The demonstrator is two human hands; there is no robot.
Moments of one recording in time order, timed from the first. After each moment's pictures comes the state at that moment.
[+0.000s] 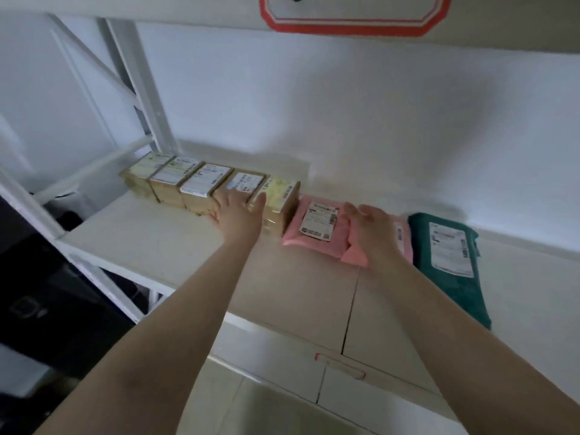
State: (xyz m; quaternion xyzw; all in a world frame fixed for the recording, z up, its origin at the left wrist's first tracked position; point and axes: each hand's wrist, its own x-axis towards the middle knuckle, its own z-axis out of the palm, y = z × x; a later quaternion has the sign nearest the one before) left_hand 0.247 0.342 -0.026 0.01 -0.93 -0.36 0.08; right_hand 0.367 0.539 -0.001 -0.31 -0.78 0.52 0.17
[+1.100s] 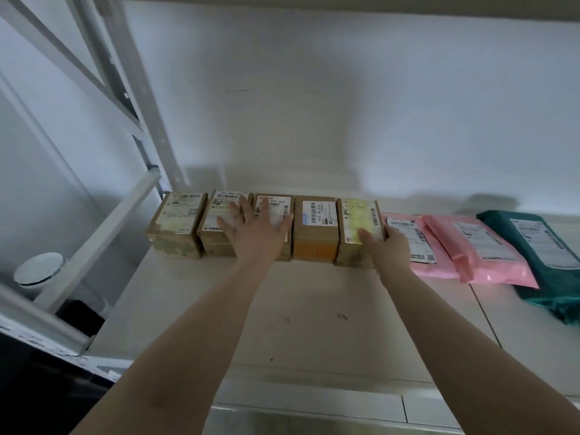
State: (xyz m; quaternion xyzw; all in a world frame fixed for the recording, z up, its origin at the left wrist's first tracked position) left_hand 0.050 0.219 -0.052 -0.21 -0.97 -0.14 0.01; right_hand 0.204 0.379 -0.048 -0.48 -0.72 0.44 0.24
